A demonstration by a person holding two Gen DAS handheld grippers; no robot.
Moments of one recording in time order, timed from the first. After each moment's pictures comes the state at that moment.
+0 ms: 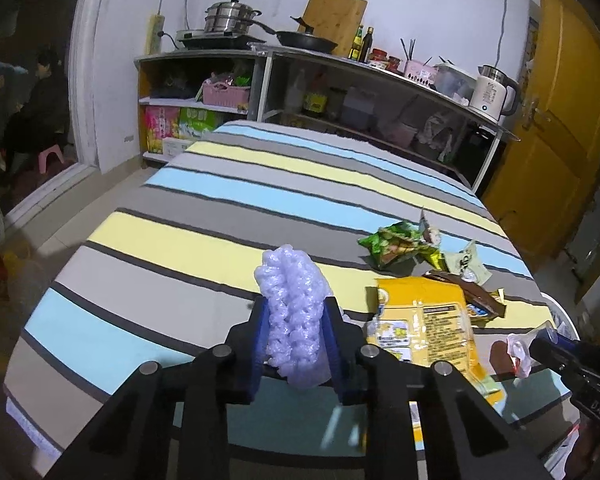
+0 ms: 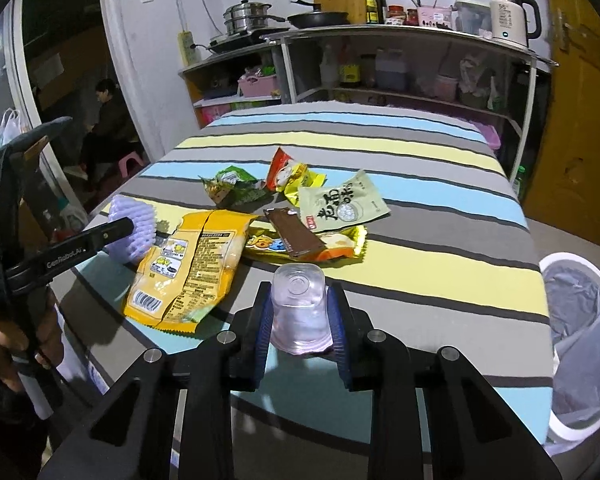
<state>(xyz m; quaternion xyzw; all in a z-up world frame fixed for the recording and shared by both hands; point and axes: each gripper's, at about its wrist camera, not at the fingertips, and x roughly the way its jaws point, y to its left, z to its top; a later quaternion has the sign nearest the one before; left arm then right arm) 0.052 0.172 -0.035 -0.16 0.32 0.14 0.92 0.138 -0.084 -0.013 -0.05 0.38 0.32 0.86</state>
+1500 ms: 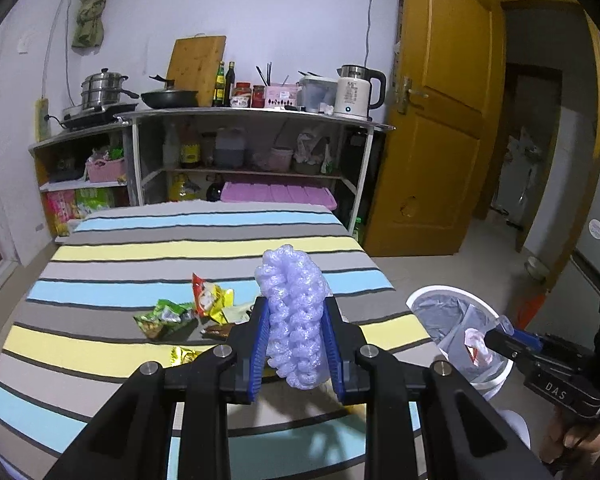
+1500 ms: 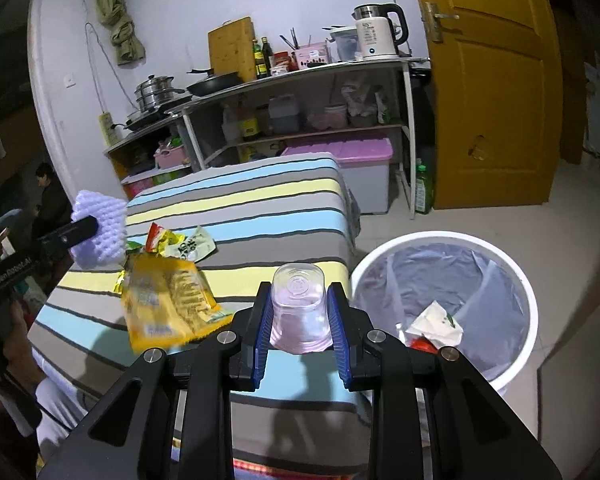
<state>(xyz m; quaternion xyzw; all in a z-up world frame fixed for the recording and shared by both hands) 0.090 0.005 0.052 -0.06 0.26 -0.01 0.96 0.137 -0.248 0.024 0.04 0.33 0.19 0.92</state>
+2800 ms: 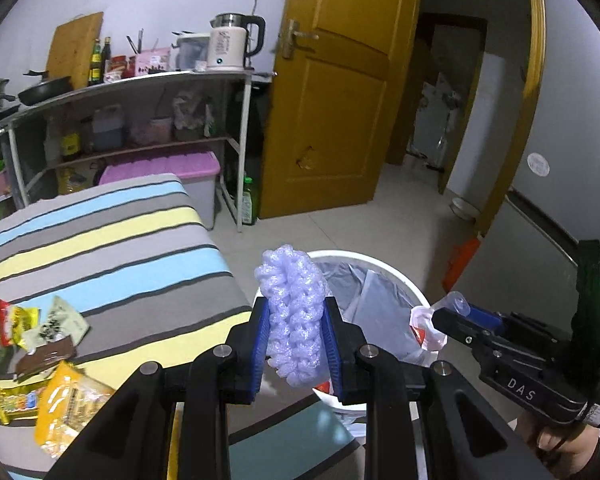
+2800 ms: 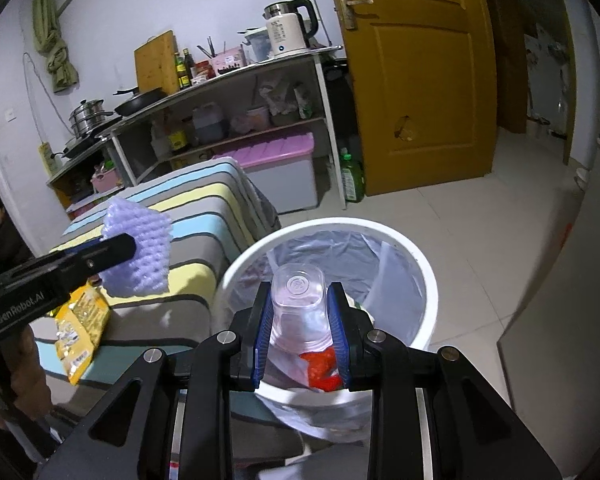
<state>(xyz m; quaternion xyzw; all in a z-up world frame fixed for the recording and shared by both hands) 0.175 -0.162 0.008 -0.02 0.33 -0.19 0.92 0.156 -0.358 0.004 0.08 0.34 0.09 0.93</state>
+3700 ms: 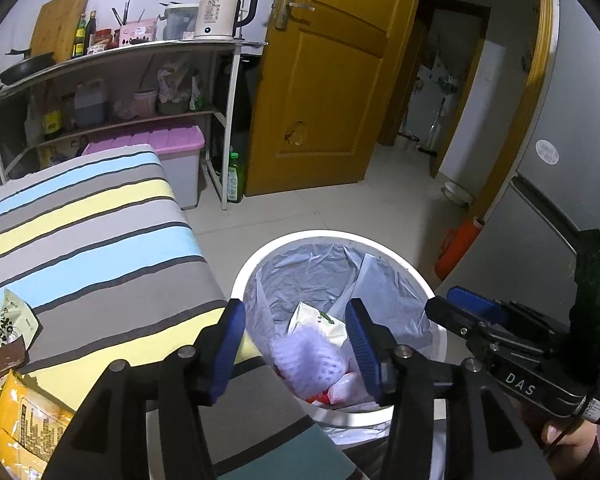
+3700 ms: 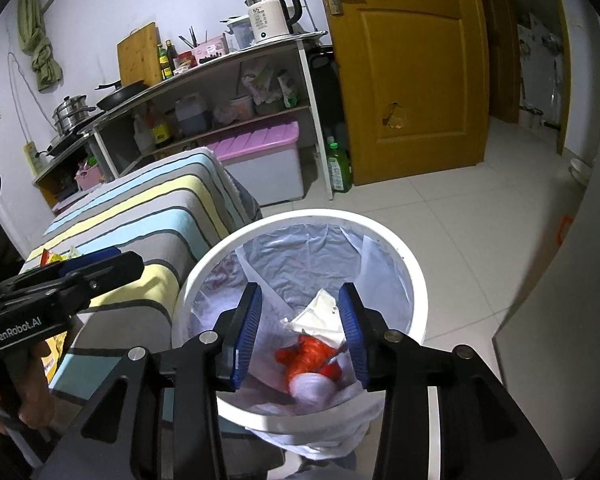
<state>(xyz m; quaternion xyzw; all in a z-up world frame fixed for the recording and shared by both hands) 0.211 -0.174 -0.024 -0.03 0.36 -0.21 0.91 0.186 -0.368 -0.015 0.07 0.36 0.07 0.93</state>
